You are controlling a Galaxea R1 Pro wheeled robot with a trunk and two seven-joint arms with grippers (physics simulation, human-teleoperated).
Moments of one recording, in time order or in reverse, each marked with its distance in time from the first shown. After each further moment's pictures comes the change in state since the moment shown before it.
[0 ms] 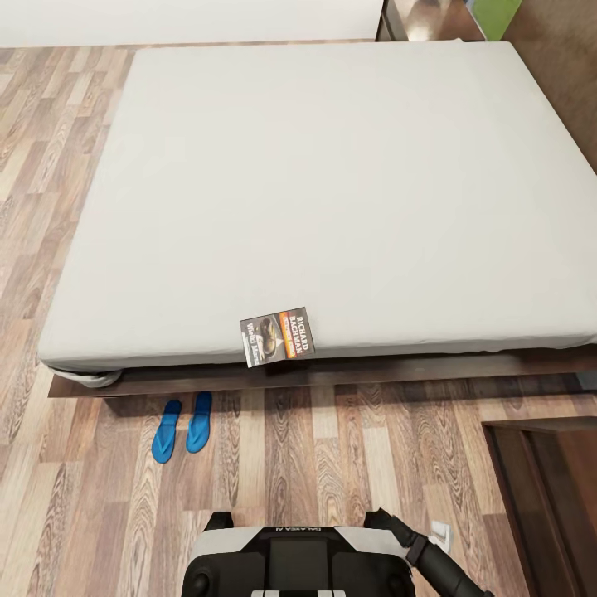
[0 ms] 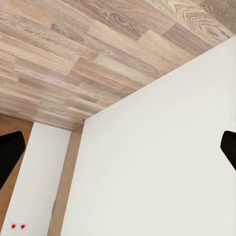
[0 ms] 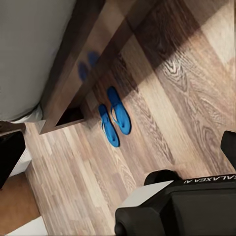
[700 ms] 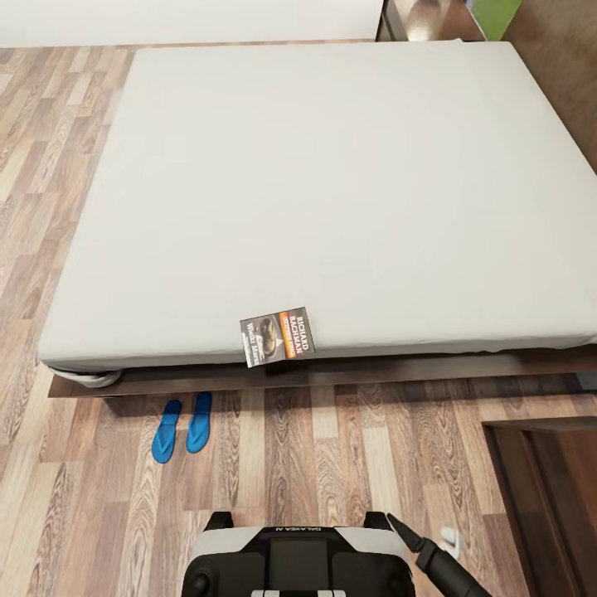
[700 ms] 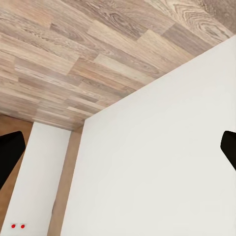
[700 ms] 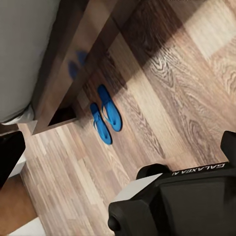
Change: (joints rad) left arm 0.000 -0.001 0.000 0.000 -0.001 0.003 0.000; right arm 0.002 -0.025 -0.017 0.030 0.001 0.024 0.001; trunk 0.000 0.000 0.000
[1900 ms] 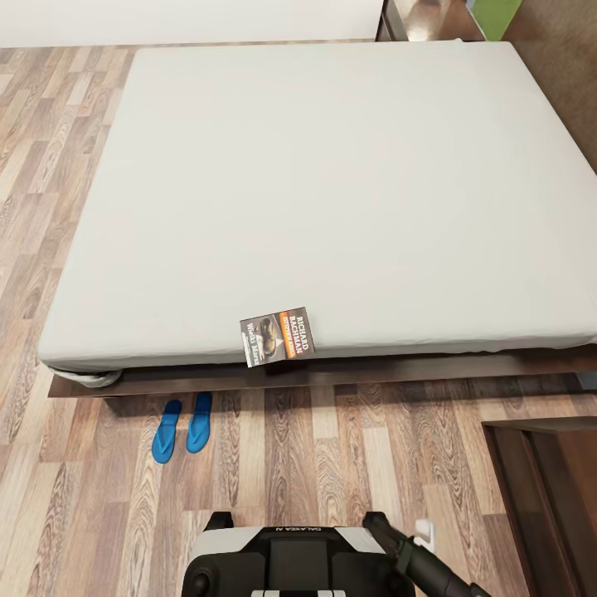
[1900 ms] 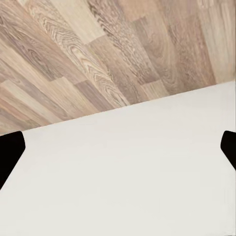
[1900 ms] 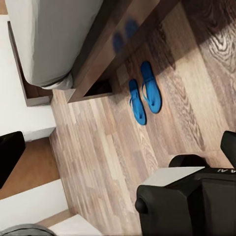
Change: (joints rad) left arm 0.002 -0.072 0.130 0.002 0.262 -0.173 -0.326; right arm -0.025 0.018 0.147 -0.025 0.016 -0.049 0.102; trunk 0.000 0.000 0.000
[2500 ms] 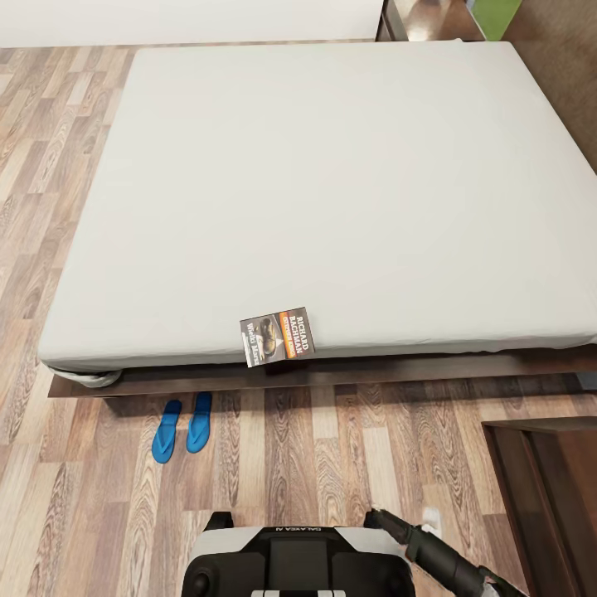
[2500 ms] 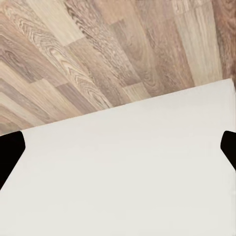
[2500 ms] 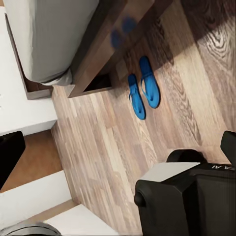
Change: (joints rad) left arm 0.004 -0.047 -0.006 0.000 0.009 0.004 -0.011; right arm -0.043 -0.053 0.020 0.003 0.000 0.089 0.012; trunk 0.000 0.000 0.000
